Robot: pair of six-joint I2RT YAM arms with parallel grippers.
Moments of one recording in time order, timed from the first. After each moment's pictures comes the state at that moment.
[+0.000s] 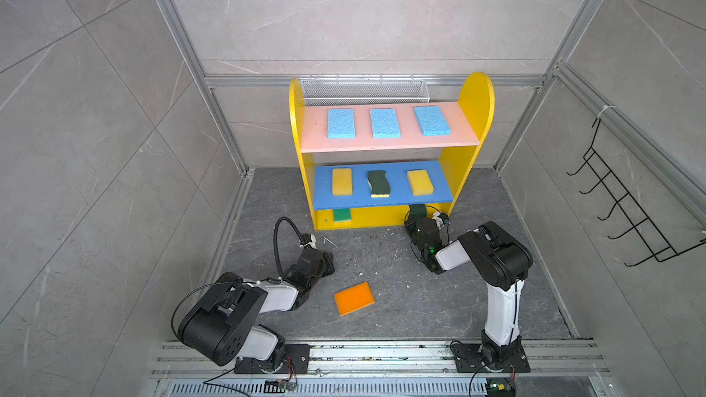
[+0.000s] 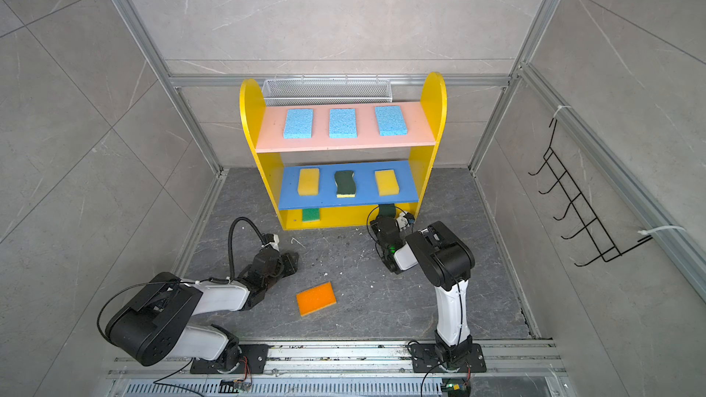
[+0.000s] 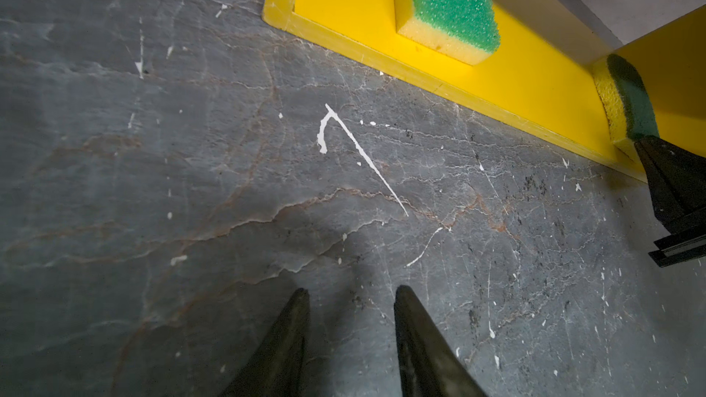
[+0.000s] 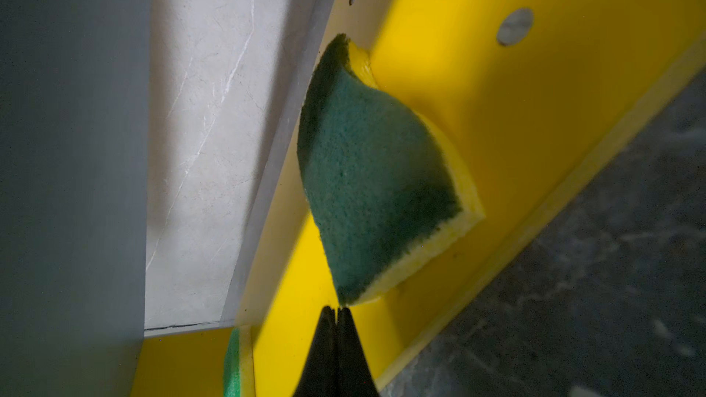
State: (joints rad) left arm -0.51 1.43 0.28 0.49 -0.11 -0.71; right arm 0.46 2.02 0.74 0.93 0.29 1.31
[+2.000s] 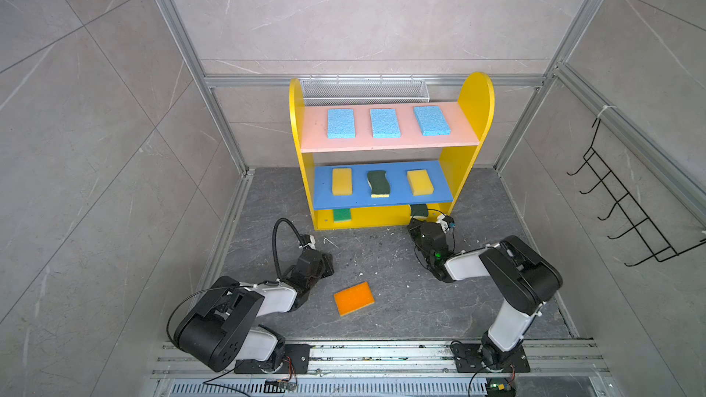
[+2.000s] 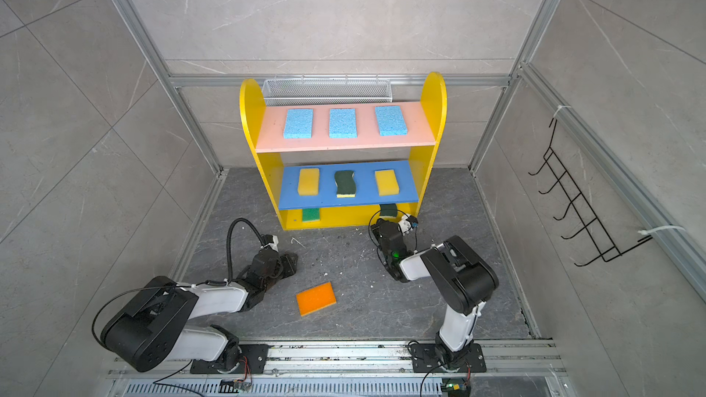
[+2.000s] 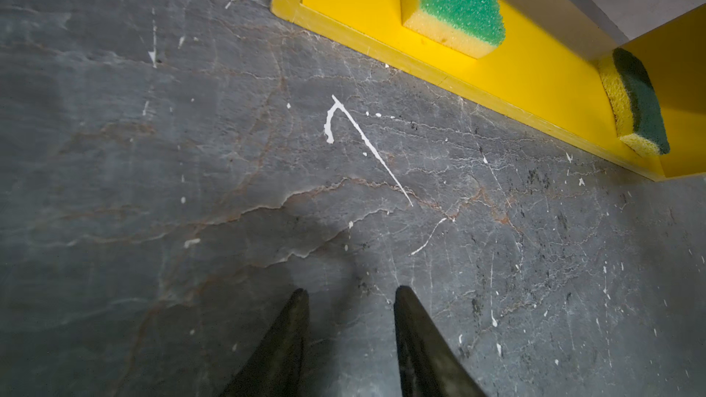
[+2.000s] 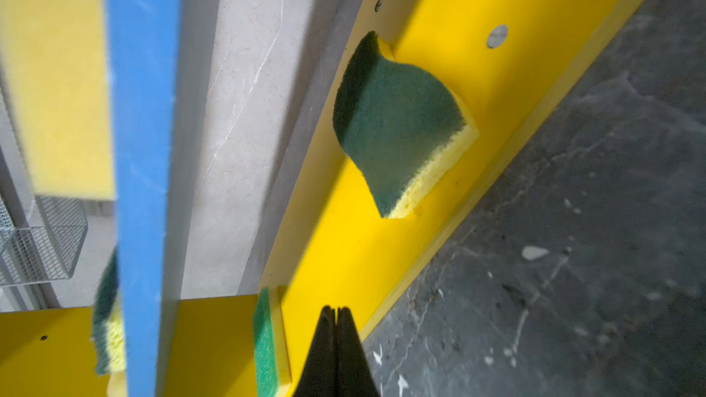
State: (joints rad) left arm -0.51 1.38 0.28 0.43 -0.12 -0.71; right arm 0.52 1.75 0.60 0.78 0.33 1.31
